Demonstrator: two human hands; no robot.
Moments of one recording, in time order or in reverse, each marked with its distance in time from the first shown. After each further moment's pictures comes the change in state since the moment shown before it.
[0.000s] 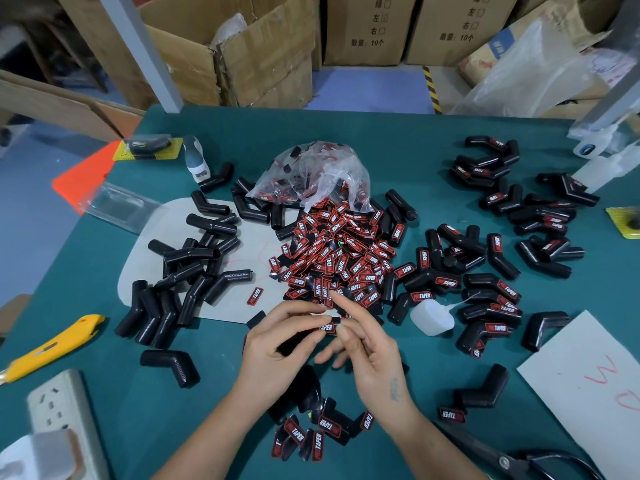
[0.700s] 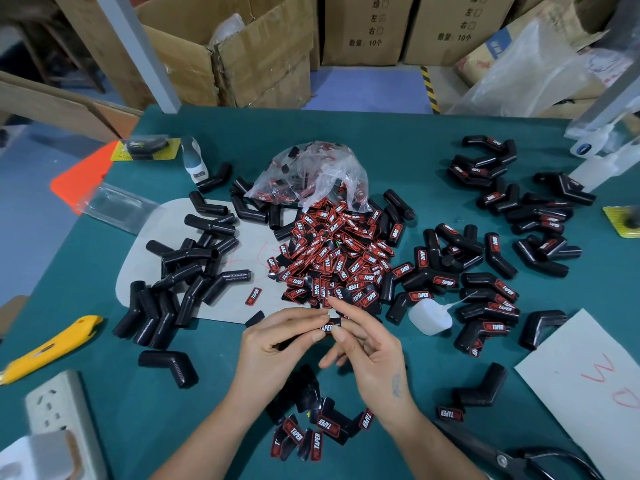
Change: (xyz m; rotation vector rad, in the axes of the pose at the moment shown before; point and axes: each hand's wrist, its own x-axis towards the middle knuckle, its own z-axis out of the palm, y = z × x) left_hand 0.000 0.005 0.000 -0.158 0.002 -0.176; right_hand 0.000 -0.005 0.000 0.061 0.057 0.052
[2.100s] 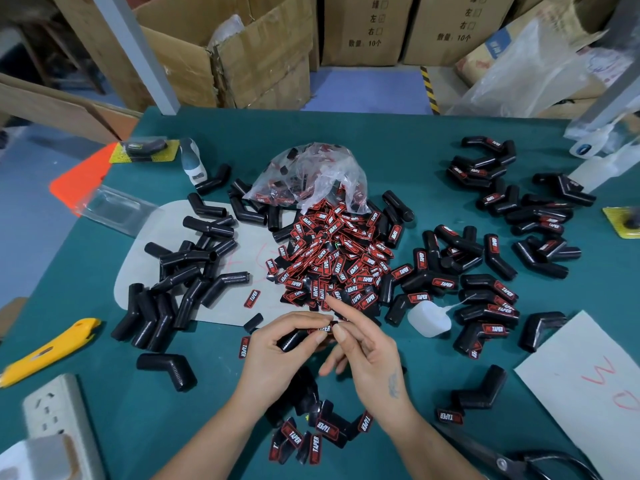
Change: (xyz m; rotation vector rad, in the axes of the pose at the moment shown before) left_hand 0.002 0.005 0.008 -0.128 -0.004 -0.163; right_hand 0.001 0.002 -0.001 -0.017 -0.014 0.047
